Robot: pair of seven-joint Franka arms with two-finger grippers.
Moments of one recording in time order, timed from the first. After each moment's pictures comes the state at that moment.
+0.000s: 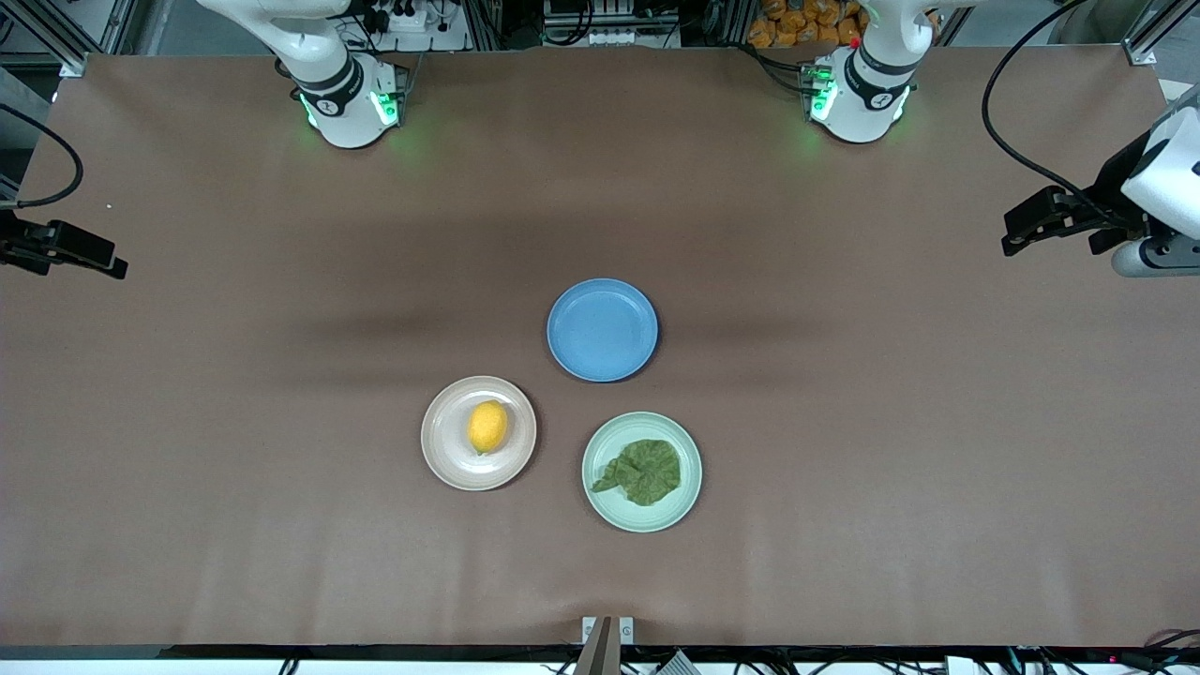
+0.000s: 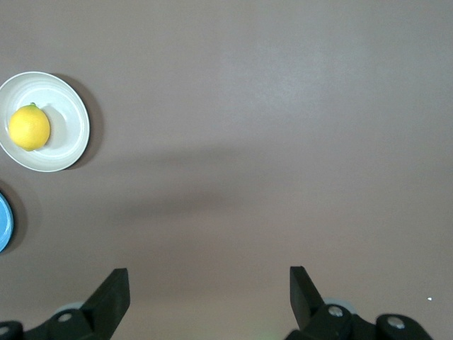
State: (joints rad) left arm 0.03 0.06 -0.14 -1.47 0.00 1.49 -0.12; right arm -0.06 0.07 -0.06 -1.53 0.04 1.53 -0.04
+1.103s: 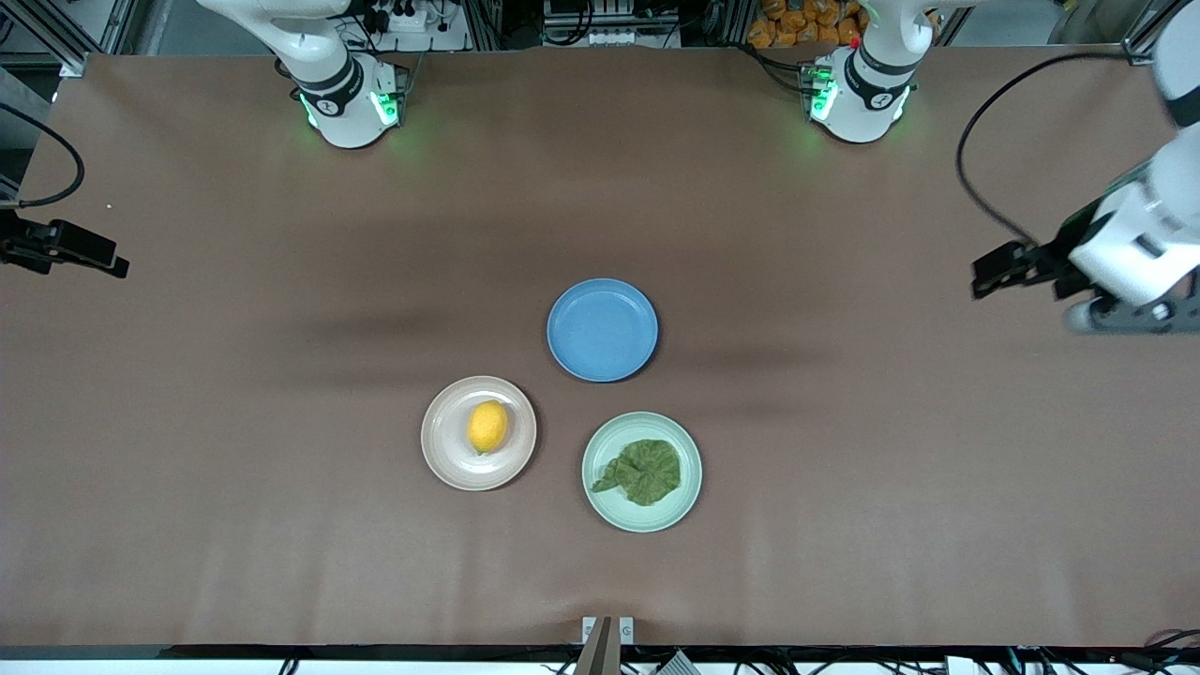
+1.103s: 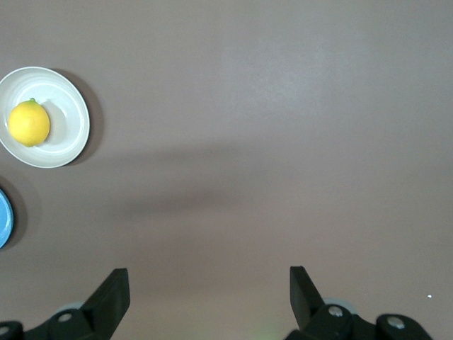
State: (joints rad) left arm 0.01 0.16 -0.16 -1.47 0.00 1.61 -0.12; right arm -0.06 0.07 -0.06 -1.53 0.04 1.52 -0.04
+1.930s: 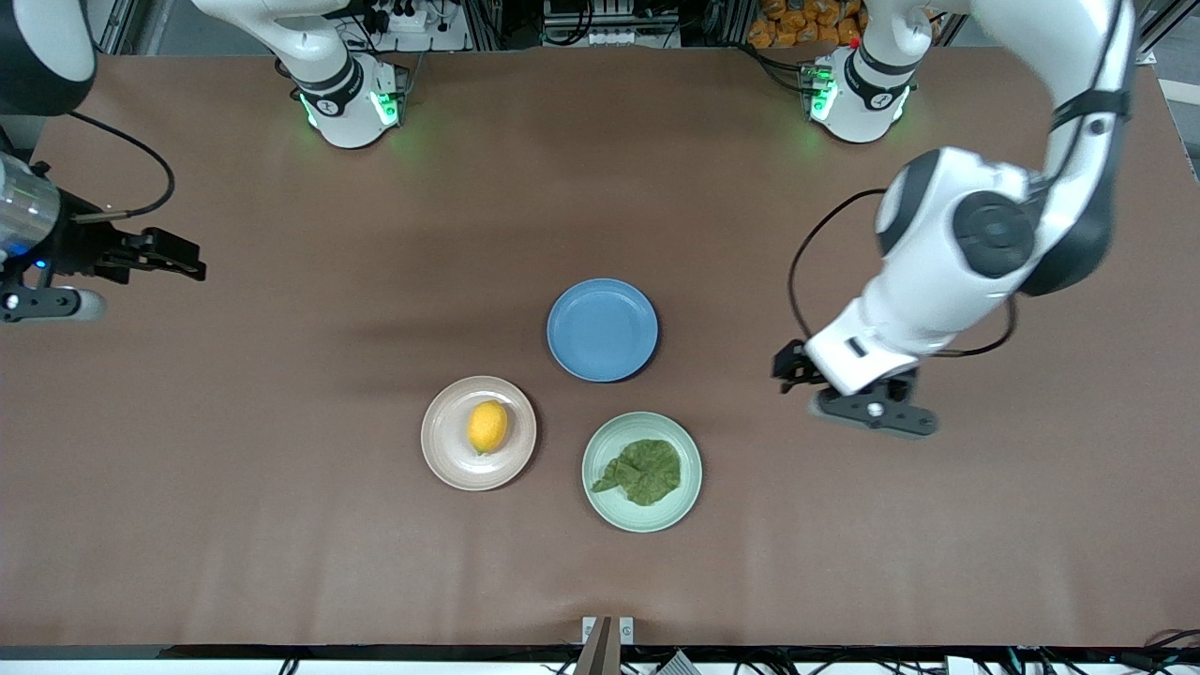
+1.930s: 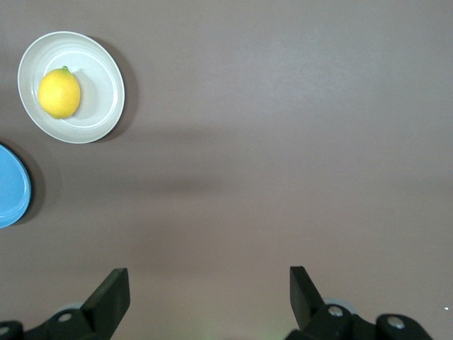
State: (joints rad) left arm -0.24 0.42 -0.17 -1.48 0.04 2.05 -0.17; right arm 0.08 0.10 -0.06 -1.54 0.04 1.52 0.00
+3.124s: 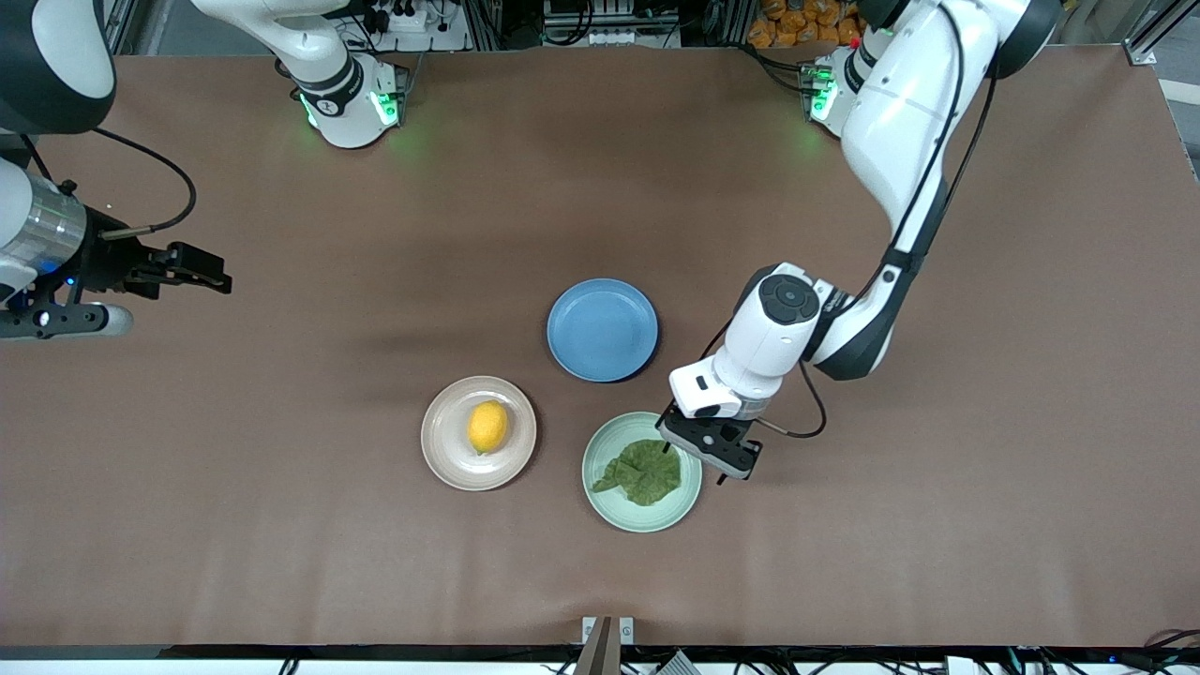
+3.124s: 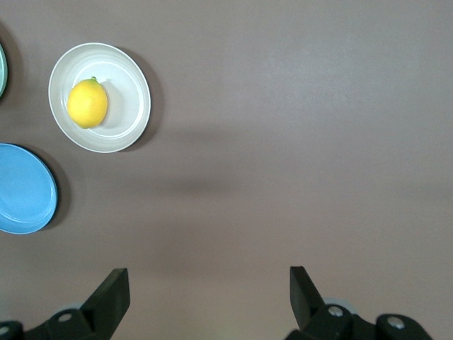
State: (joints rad) left arm -0.37 0.80 -0.17 -1.48 0.21 2.78 -0.08; right arm 0.09 0.13 -0.06 -1.54 0.10 1.56 0.00
